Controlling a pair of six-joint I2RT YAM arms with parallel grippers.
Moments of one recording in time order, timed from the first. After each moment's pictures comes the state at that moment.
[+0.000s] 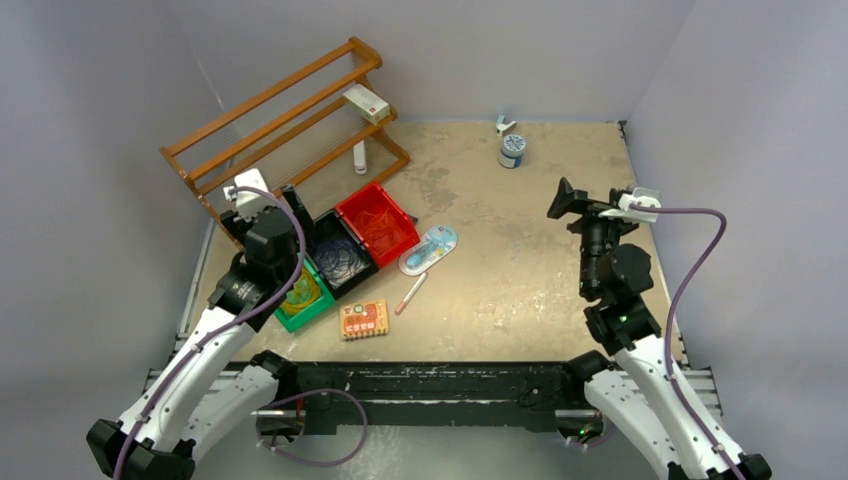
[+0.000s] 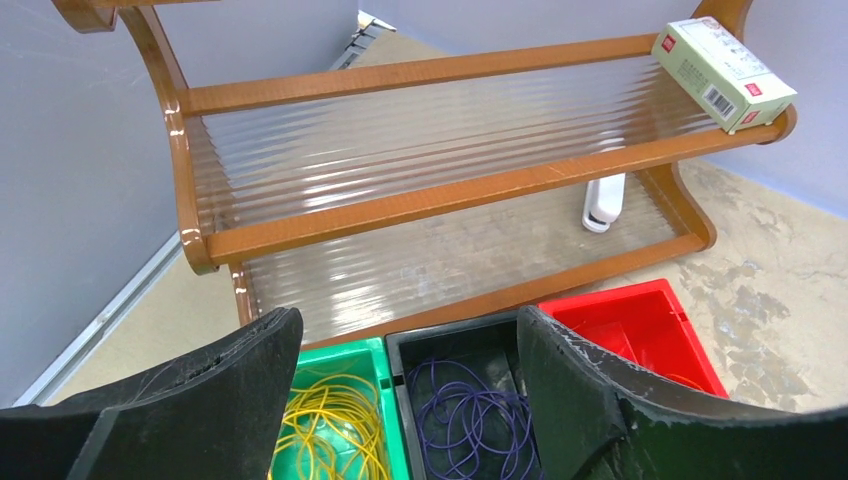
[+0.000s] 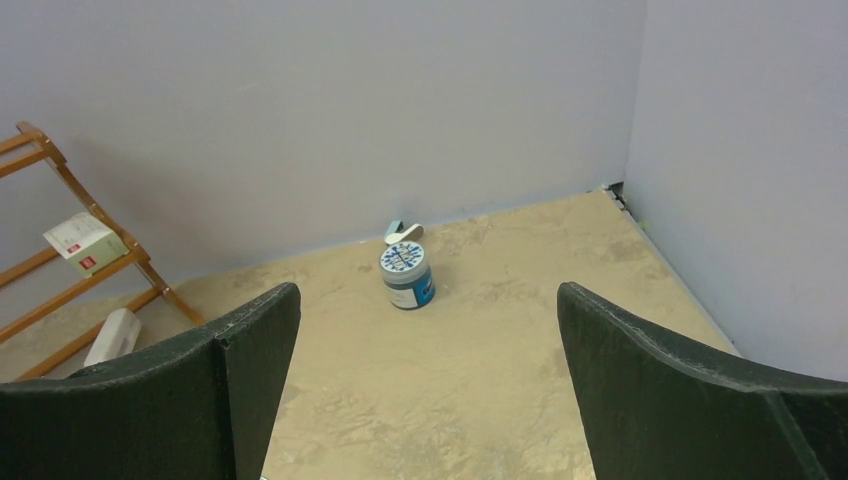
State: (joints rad) left arm -0.44 0.78 0.79 -0.28 -0.84 -0.36; right arm 0.38 0.61 0.62 0.22 0.54 0.08
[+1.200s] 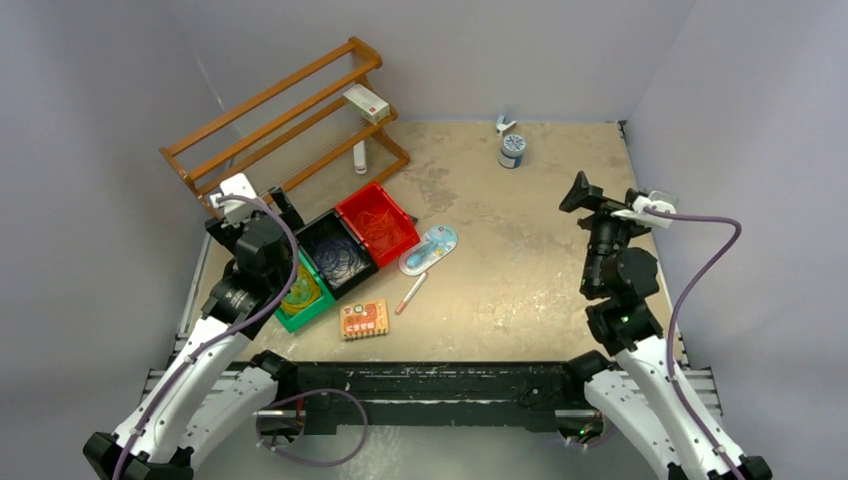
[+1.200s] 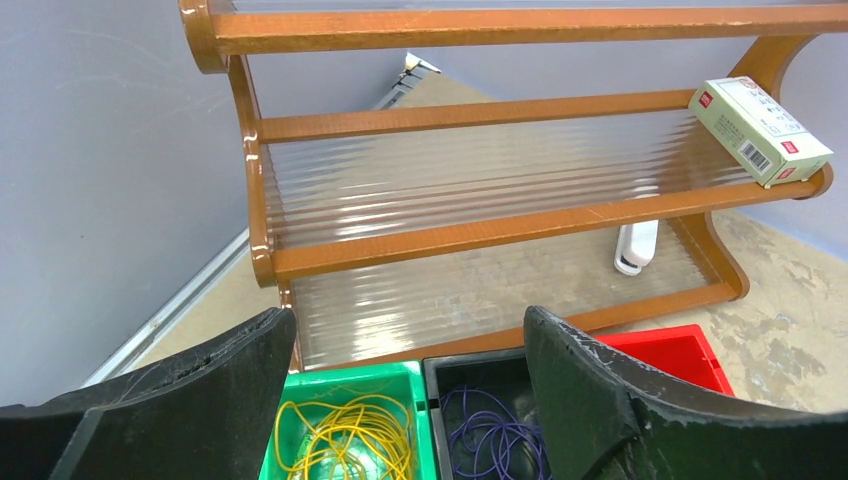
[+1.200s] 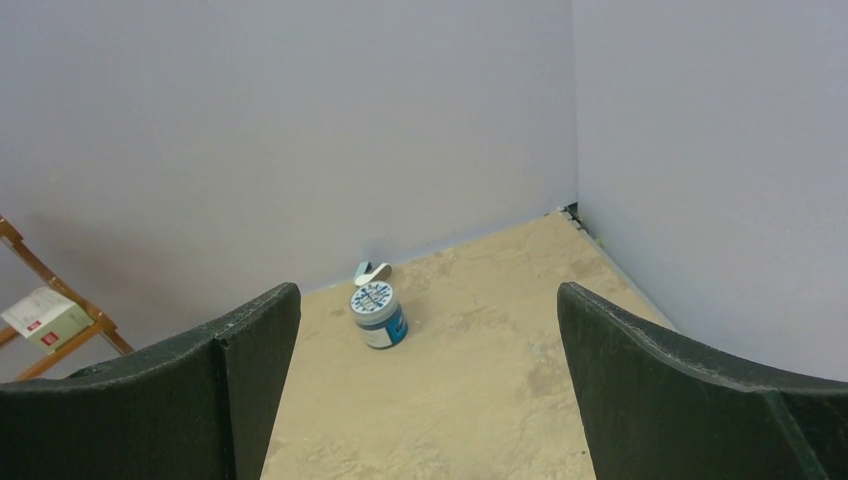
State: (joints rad) left arm -0.44 0.73 0.78 -0.25 -0.94 -0.31; right arm 0.38 0.60 0.63 0.29 0.67 0.05
